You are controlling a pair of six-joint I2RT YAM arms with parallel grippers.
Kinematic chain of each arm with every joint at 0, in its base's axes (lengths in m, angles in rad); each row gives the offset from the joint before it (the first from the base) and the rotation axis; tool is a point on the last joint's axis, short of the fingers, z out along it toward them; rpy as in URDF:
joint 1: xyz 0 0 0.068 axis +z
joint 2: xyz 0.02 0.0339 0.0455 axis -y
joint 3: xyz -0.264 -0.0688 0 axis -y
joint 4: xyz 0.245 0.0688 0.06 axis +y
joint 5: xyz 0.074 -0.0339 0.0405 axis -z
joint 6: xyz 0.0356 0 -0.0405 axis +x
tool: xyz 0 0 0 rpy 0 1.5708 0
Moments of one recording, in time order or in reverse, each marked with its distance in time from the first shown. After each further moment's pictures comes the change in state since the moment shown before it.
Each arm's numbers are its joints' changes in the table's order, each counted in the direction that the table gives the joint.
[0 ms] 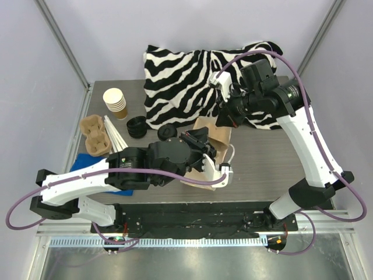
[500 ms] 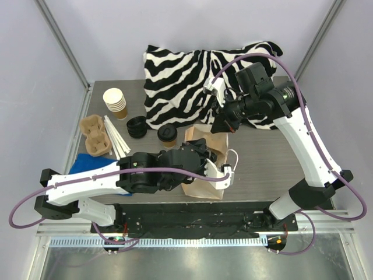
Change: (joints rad) left arm 0.000 0.001 -0.127 0.009 -0.035 -0.179; right arm 0.034 0.004 -0.033 0.011 -0.101 -0.029
